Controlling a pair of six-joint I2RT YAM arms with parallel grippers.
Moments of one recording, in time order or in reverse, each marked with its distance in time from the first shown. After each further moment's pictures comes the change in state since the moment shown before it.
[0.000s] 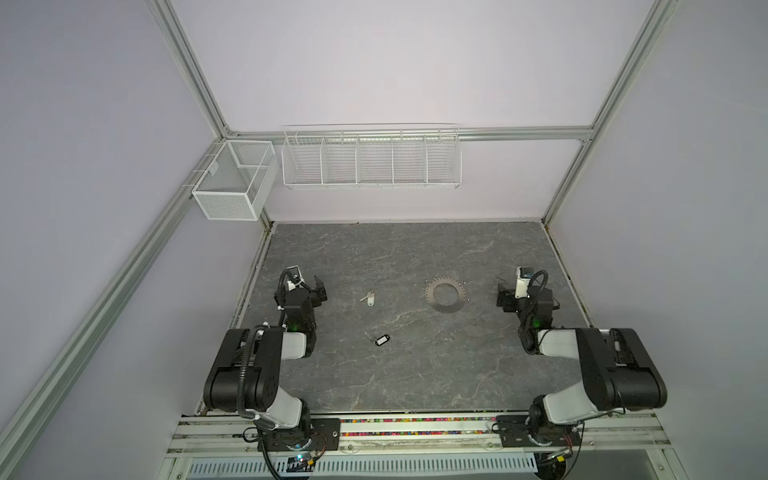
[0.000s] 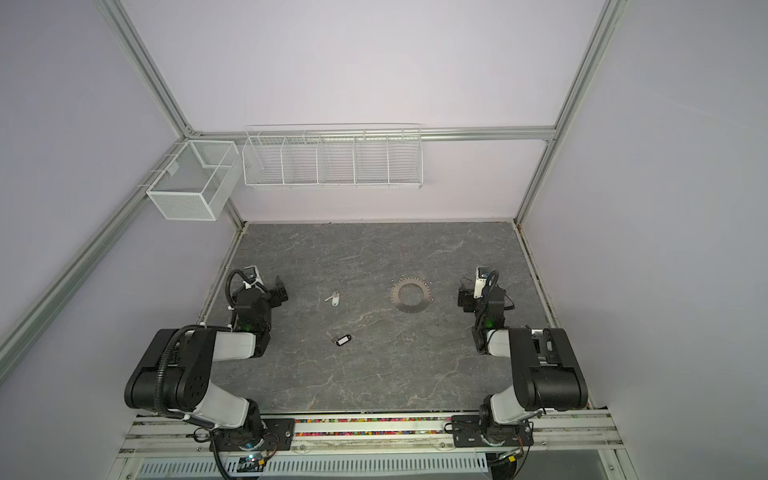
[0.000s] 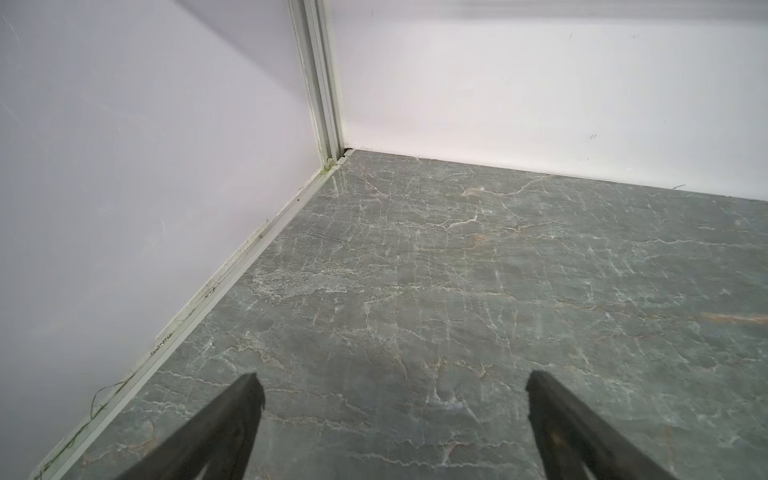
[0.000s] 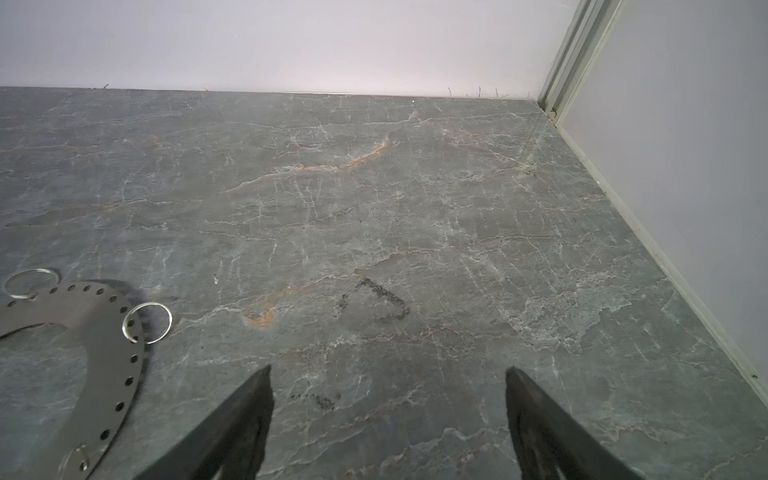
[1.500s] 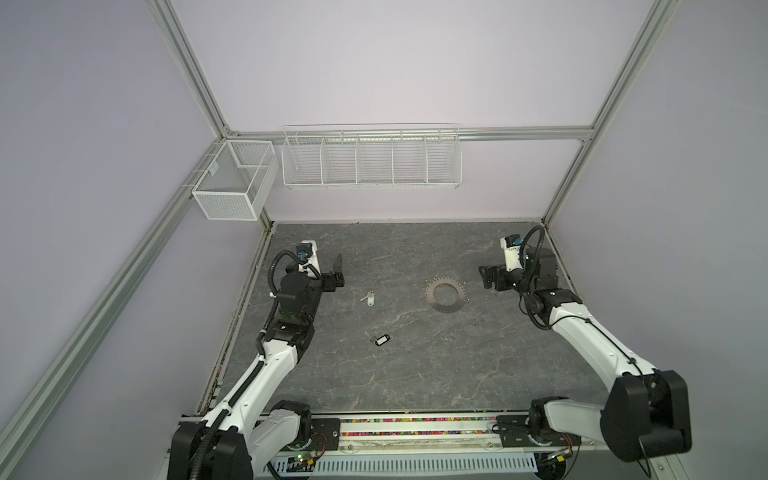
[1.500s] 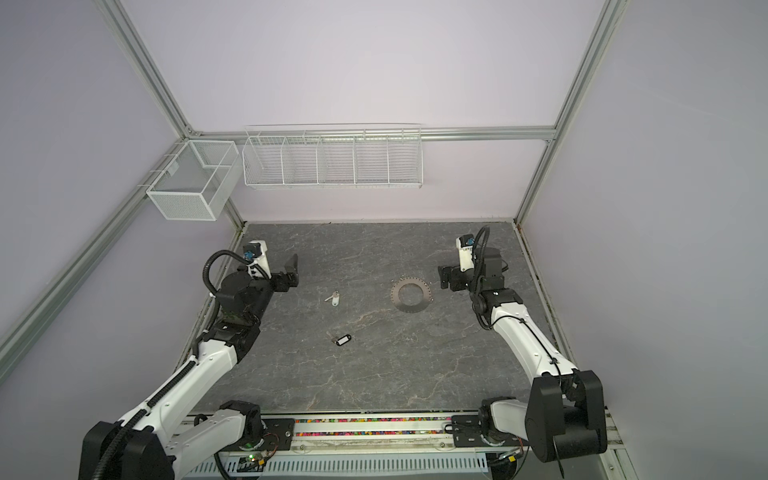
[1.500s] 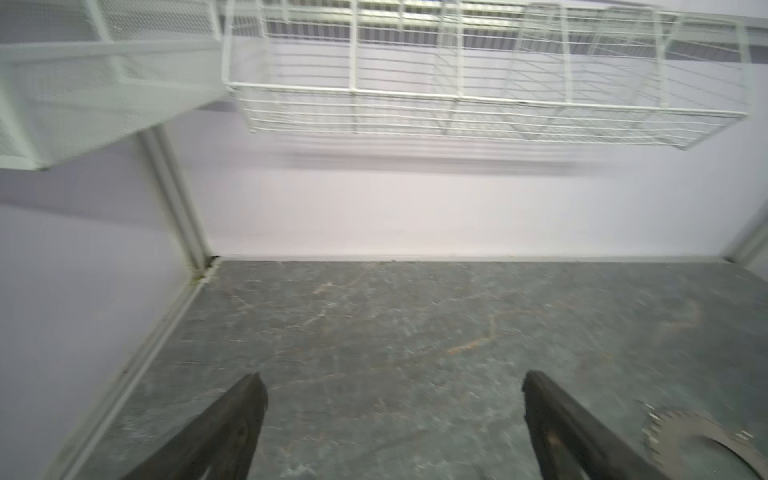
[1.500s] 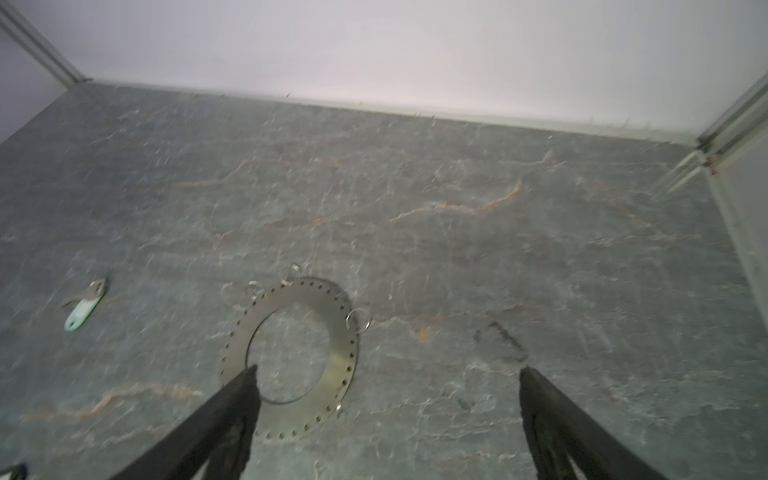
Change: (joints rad) left arm -0.195 -0.519 0.241 -0.655 0.264 -0.037; right arm 0.148 -0.245 0.470 -0.929 -0.218 0.024
